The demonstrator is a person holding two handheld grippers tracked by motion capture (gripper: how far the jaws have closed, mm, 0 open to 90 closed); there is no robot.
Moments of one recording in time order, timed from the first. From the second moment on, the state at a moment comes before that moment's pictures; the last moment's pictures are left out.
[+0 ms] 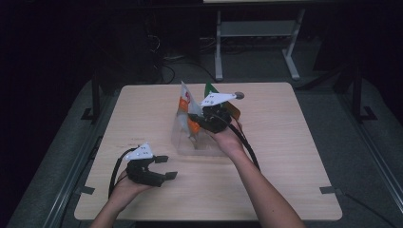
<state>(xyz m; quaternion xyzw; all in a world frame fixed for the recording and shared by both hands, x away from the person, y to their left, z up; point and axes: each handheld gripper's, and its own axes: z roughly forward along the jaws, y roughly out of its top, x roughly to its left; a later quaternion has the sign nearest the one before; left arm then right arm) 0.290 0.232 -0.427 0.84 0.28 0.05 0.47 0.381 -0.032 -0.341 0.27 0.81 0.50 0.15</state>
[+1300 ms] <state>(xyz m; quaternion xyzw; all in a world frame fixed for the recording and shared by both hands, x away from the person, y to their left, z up) 0.290 0.230 -0.432 0.85 0.27 0.06 0.45 0.359 -0.041 -0.362 0.30 0.81 0.48 0.17</state>
